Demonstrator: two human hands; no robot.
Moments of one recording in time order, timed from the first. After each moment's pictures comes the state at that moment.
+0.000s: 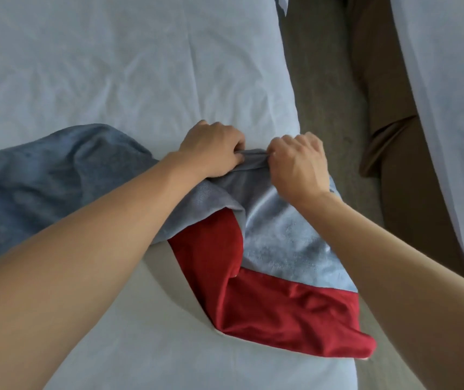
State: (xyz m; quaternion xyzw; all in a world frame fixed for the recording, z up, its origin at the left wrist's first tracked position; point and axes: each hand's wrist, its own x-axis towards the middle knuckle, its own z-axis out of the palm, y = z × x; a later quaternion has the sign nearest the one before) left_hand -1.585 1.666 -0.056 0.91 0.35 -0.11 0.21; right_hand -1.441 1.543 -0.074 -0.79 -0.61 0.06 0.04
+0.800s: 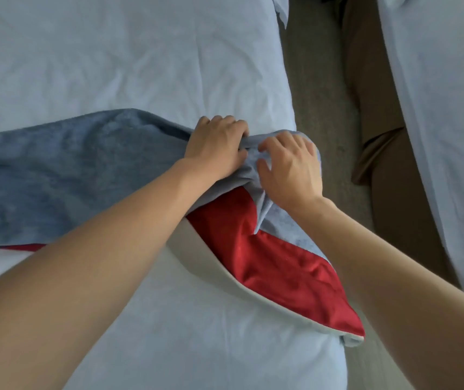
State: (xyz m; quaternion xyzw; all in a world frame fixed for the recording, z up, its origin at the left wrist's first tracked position) left_hand -1.594 1.635 -0.054 0.91 0.38 0.03 0.13; right_hand -1.468 1.521 -0.042 -0.78 -0.61 0.06 0.13
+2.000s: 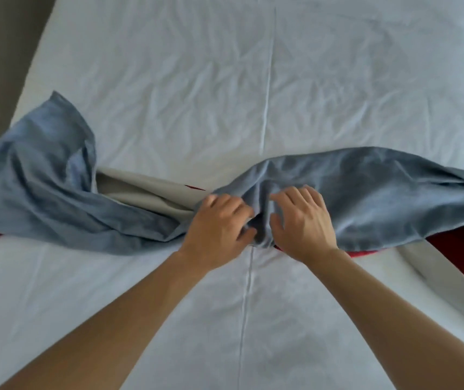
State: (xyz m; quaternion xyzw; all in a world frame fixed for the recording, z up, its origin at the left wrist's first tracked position) left_hand -2.131 1.602 -0.020 0.88 0.42 0.15 0.15; right_hand -1.934 1.573 -0.012 -0.66 -0.74 0.06 0.13
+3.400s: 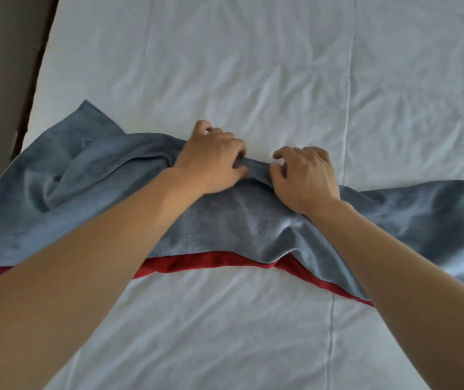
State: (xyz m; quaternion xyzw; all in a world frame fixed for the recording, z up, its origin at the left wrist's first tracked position) left_hand -2.252 1.847 -0.062 0.89 0.43 0.02 0.15; right_hand -2.057 1.776 -0.059 -0.71 -0.69 0.10 0.07
